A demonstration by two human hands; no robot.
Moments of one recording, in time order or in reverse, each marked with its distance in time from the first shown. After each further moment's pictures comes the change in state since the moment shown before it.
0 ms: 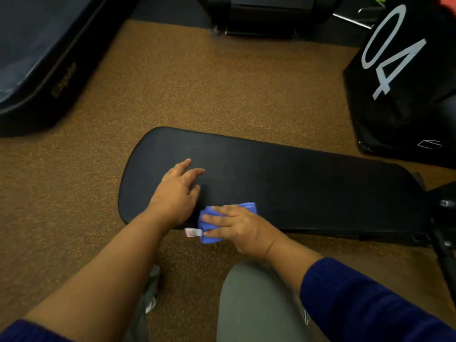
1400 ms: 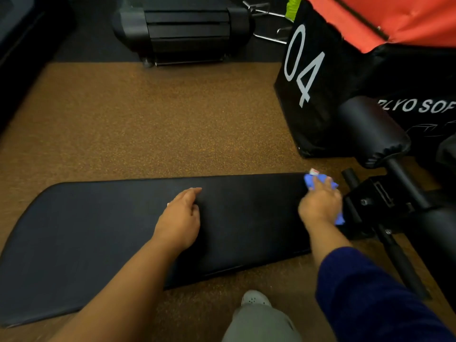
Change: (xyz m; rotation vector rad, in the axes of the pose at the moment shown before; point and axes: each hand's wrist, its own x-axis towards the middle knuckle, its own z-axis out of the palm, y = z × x) left_hand 0.070 0.157 0.091 -0.105 -0.080 0.093; right_hand -0.204 0.188 -0.116 -0.279 0.610 1.641
